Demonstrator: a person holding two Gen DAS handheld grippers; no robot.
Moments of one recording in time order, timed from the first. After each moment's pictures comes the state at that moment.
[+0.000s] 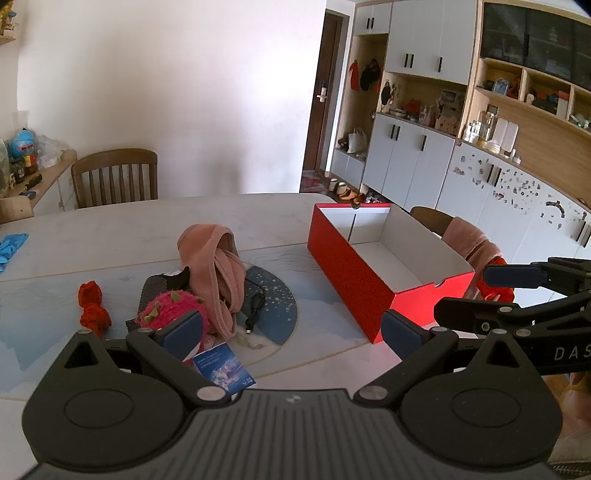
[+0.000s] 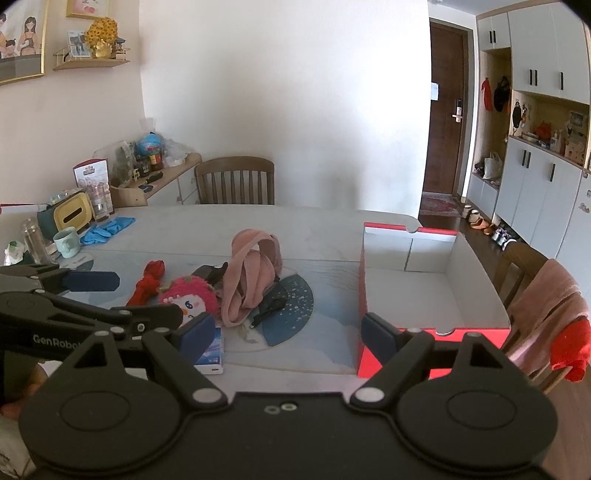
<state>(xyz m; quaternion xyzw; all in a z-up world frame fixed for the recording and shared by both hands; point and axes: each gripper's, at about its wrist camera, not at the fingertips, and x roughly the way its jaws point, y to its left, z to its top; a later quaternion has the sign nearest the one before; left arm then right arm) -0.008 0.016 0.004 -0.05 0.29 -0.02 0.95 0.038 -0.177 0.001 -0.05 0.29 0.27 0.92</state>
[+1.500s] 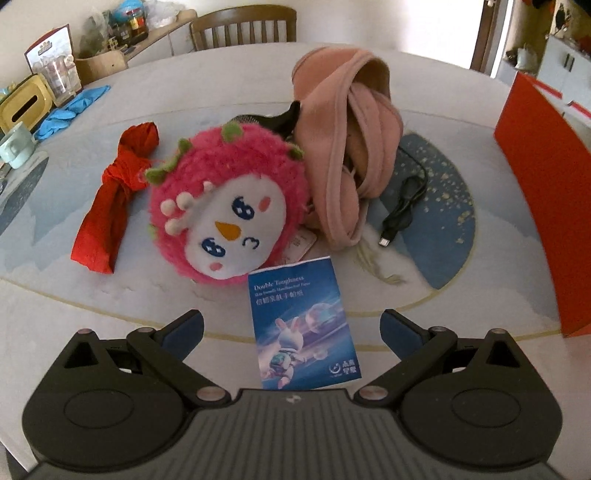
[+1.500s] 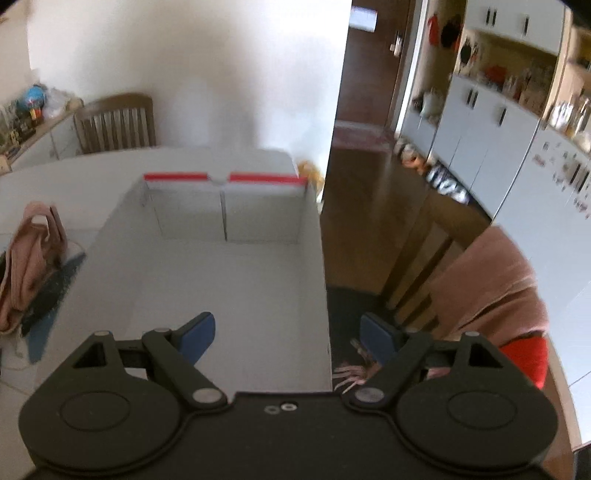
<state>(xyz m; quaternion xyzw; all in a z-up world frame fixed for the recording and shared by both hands) 0.129 0.039 -0.155 -0.09 0.48 0.23 0.84 0.300 -0.297 -0.094 -0.09 0.41 0.15 0.89</state>
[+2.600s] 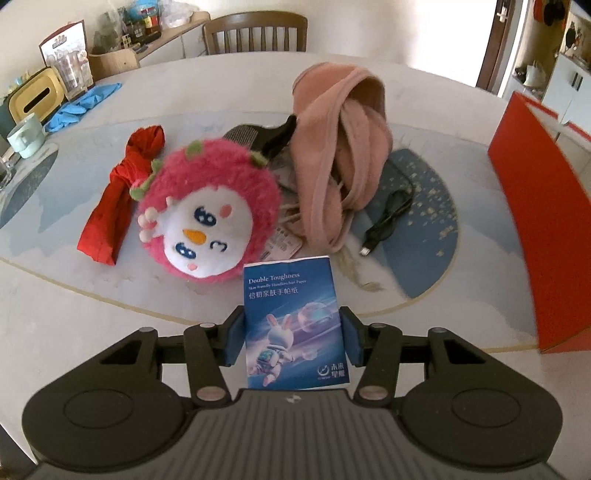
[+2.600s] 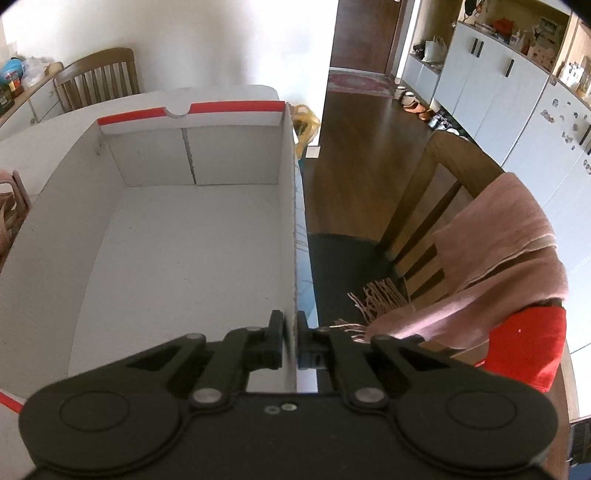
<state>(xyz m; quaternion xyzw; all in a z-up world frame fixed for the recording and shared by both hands) 0.121 0.023 -0.135 -0.12 0.46 0.24 0.85 0.332 -0.309 -0.133 -0.10 0.48 0.14 0.86</state>
